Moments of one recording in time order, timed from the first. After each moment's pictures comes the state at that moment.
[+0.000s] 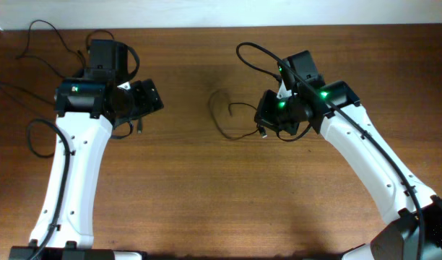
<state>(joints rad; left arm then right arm) -0.06 1.54 1.60 -1.20 -0.04 -0.47 0.39 1.66 1.46 -0.92 -0.35 0.79</state>
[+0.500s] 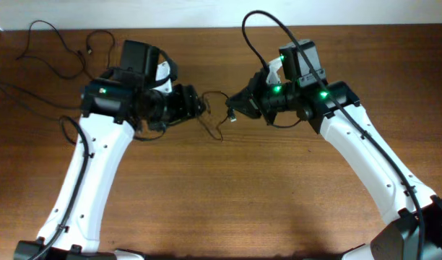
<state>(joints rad) -0.22 1.54 1.60 -1.15 0.39 -0.51 0.39 1.66 1.46 -0.59 -0.76 1.15</state>
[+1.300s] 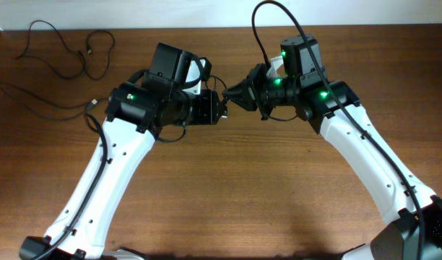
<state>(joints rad) -0.37 1.54 1.60 -1.06 0.34 -0.37 0.39 1.66 1.46 -0.50 -0.77 1.36</state>
